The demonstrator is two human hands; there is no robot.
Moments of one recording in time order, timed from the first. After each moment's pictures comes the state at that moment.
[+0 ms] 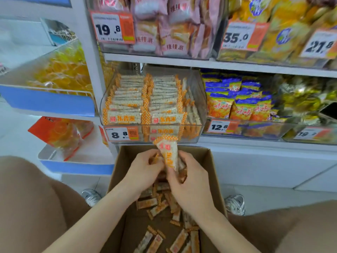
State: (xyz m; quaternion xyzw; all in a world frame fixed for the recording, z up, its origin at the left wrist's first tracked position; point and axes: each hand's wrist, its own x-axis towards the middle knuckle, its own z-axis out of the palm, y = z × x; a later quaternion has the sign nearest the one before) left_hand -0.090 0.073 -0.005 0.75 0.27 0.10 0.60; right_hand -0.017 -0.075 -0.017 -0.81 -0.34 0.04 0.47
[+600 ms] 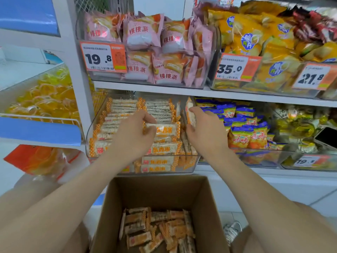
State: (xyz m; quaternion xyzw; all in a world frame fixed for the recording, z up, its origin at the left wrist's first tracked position) left_hand -0.005 0.152 0.100 0.88 0.22 0.27 0.32; right_hand 0.151 0.003 0.096 -0.90 -0.35 -0.16 0.20
